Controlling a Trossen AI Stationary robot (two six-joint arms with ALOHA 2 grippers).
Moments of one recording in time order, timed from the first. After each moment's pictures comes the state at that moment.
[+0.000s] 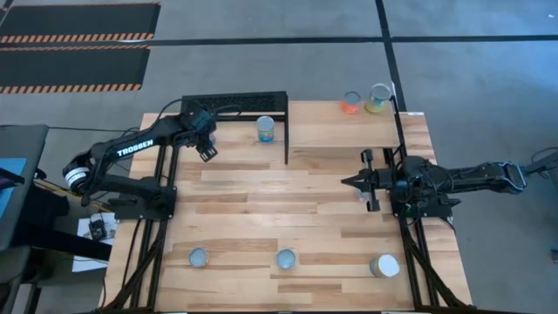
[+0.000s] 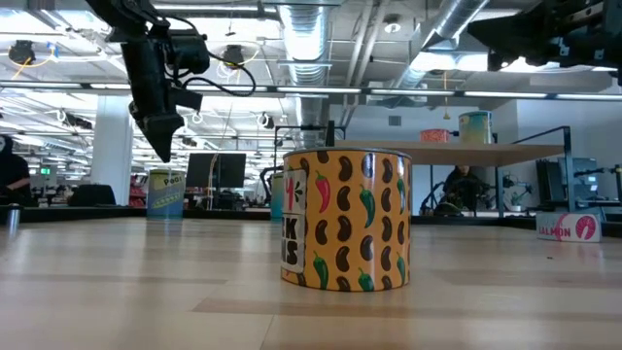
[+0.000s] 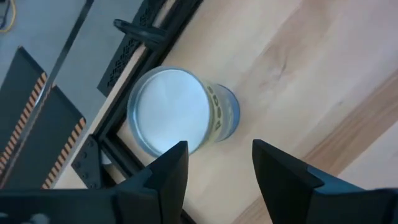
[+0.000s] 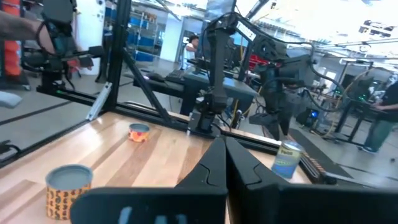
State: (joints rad) left arm 0.71 1.22 0.86 -0.81 -0.35 0.15; right arm -0.02 0.46 0.19 0.39 -0.10 -0.24
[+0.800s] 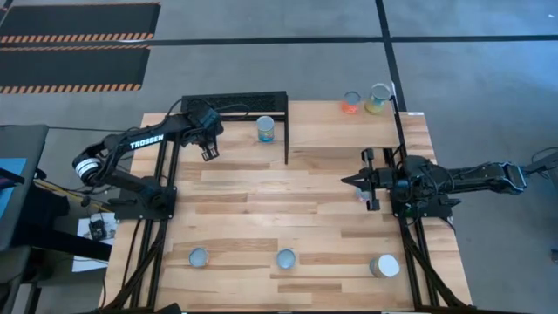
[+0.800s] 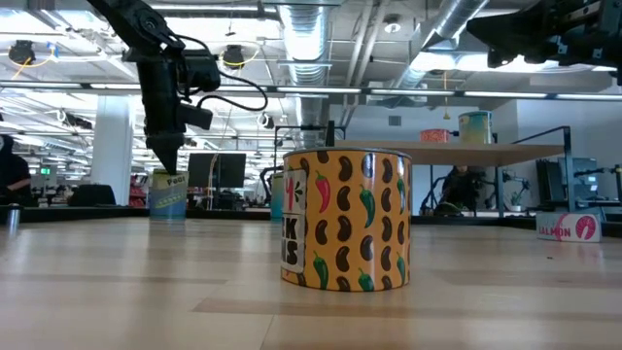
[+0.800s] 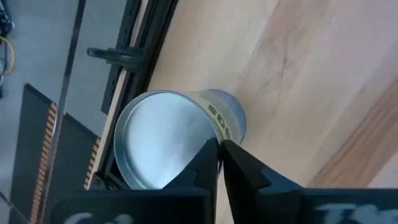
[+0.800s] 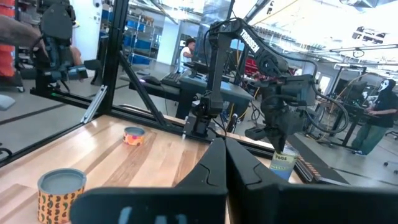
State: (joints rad) left arm 0.73 1.34 0.87 -0.72 -0.32 0.37; right arm -0.03 0.46 0.19 0.41 -0.10 -0.25
